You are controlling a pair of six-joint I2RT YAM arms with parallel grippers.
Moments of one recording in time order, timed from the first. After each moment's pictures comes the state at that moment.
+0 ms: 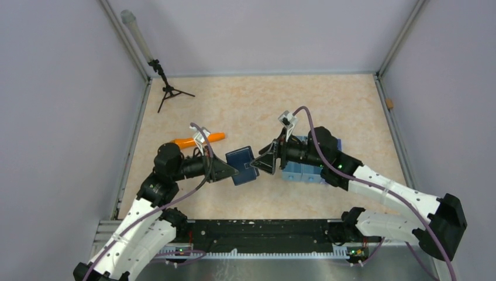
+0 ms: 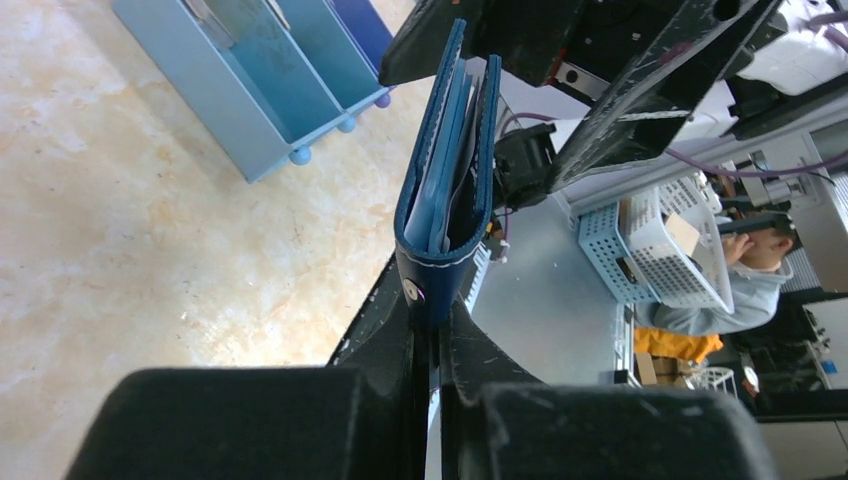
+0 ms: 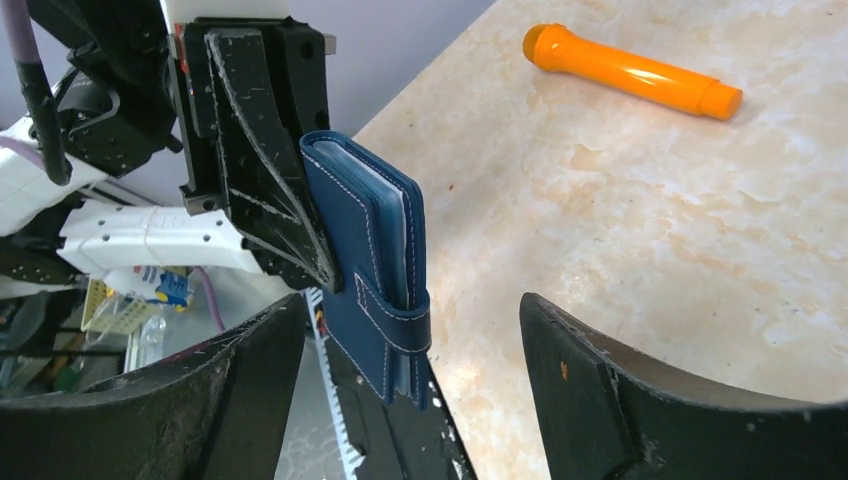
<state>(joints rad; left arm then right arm) -0.42 0.61 0.56 -0.15 0.82 -0.67 0.86 1.04 0.77 0.13 -0.37 0.54</state>
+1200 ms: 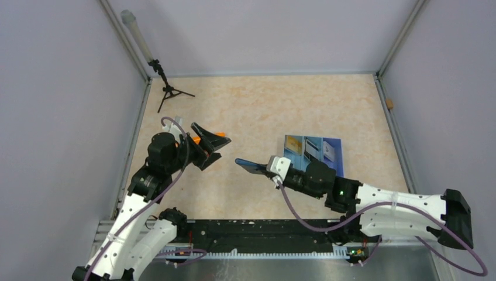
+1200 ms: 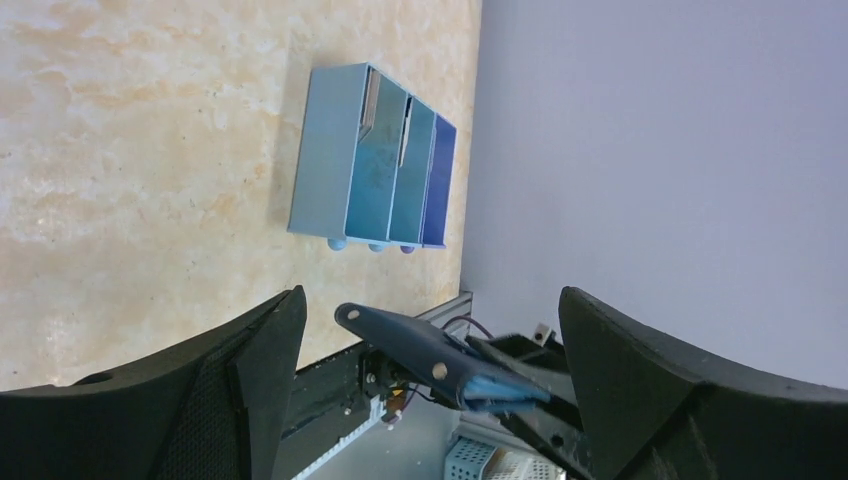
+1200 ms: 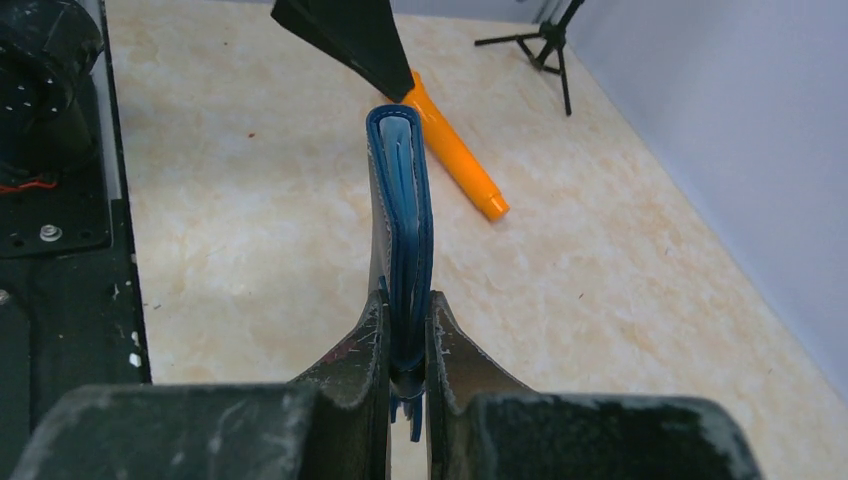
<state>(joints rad) -0.35 0.67 0.77 -0.43 0.38 -1.15 1.19 0.90 0.60 0.21 0.08 -0.29</state>
